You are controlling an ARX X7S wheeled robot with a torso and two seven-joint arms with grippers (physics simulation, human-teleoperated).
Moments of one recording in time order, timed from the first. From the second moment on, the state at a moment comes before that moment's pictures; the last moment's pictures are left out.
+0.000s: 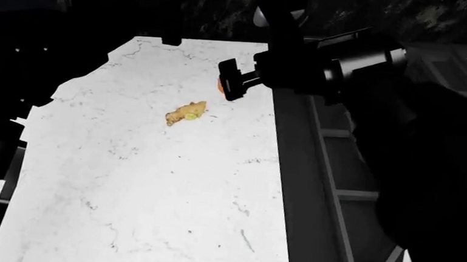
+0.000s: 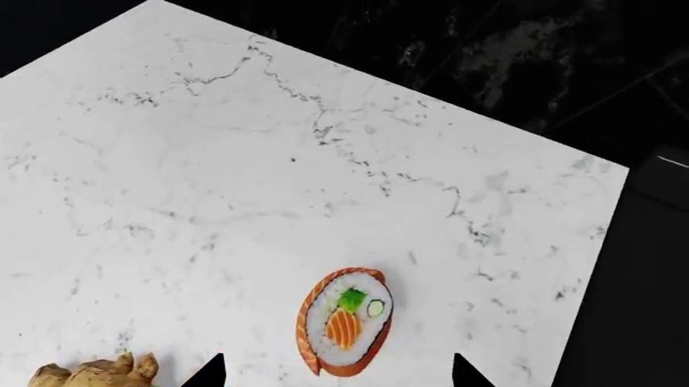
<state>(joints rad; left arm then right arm) -1.46 -0.39 0.59 -0.52 -0.85 -0.77 -0.13 1.72 0.00 -1.51 1.26 1.38 0.61 -0.39</state>
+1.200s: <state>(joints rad) -1.43 -0.39 0.60 -0.57 -0.84 -0.74 -0.11 1.61 0.00 -1.53 1.26 1.44 0.48 -0.38</state>
